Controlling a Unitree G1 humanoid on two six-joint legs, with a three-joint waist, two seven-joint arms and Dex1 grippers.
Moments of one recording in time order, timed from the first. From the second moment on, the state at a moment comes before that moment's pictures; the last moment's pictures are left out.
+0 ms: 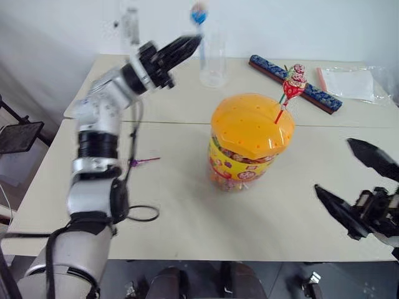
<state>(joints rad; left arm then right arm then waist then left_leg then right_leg) -1.13 0.43 0.23 0.51 -0.53 0.60 -0.90 0.25 -0.64 -0.55 -0.68 0.97 0.00 0.97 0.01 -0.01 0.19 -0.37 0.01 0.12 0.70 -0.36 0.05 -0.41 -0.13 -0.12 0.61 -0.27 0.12</state>
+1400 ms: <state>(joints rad) -0.31 0.70 0.52 -0.17 -0.89 0.61 -1.09 -0.11 -0.78 -0.51 -0.46 1.05 0.37 0.88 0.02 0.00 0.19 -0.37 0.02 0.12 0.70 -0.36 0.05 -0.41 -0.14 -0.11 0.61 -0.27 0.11</state>
